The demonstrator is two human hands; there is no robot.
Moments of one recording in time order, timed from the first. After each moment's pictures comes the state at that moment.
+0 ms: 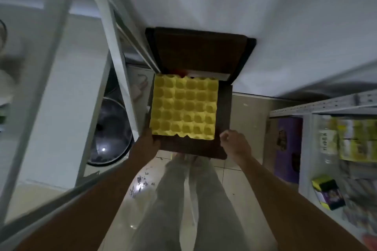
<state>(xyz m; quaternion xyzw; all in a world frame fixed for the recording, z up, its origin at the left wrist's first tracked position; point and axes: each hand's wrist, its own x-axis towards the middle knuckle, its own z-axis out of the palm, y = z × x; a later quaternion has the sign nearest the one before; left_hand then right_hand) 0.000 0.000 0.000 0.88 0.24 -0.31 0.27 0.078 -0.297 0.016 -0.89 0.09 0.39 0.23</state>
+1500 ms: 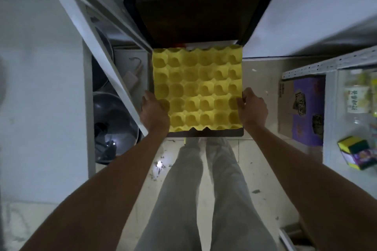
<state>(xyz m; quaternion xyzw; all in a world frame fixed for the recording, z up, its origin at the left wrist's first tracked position) 0.082 -0.007 -0.038 0.91 0.35 -0.14 0.17 0.100 -0.290 -0.080 -0.95 0.17 0.20 0.19</state>
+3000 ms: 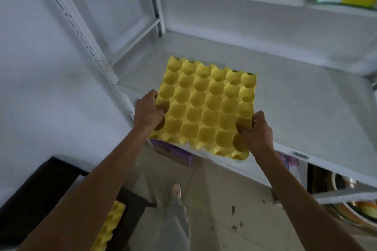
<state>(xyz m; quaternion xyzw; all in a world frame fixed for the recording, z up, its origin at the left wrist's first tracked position) -0.053 -0.498 0.363 0.86 -0.38 -0.14 0.32 -0.352 -0.588 0.344 -0.64 0.65 -0.20 0.36</state>
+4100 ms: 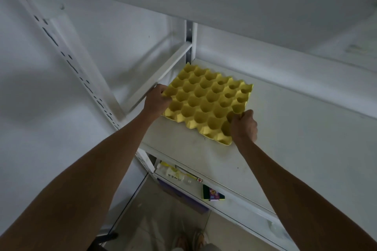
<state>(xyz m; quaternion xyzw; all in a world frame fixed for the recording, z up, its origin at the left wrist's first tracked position) 0.273 -0.749 0.271 0.82 -0.38 -0.22 0.36 0.002 -0.830 0.248 -0.60 0.71 -0.22 0.29</state>
